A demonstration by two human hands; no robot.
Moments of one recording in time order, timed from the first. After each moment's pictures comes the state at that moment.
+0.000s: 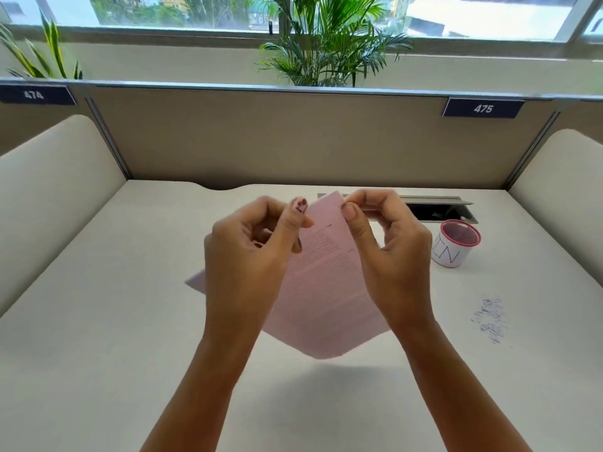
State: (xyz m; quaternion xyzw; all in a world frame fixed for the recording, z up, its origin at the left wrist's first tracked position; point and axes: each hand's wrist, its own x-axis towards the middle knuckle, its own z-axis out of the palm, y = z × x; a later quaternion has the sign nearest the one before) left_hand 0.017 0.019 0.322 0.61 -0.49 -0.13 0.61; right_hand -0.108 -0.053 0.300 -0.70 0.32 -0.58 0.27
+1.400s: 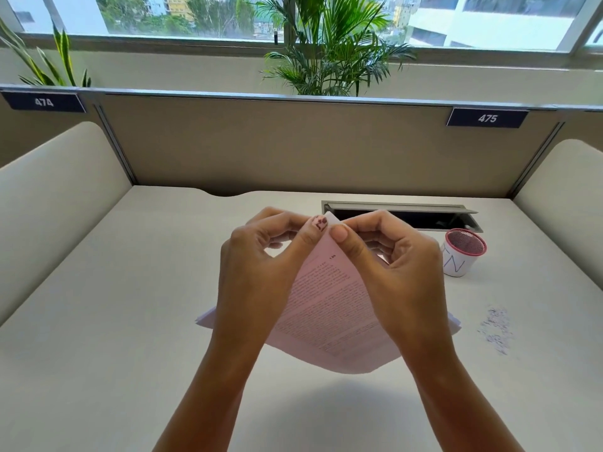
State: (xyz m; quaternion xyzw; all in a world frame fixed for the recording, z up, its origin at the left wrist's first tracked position) left_hand 0.027 0.012 0.320 0.60 -0.52 -0.17 0.58; right_hand -0.109 -0.030 0.319 -0.71 0.35 -0.51 0.33
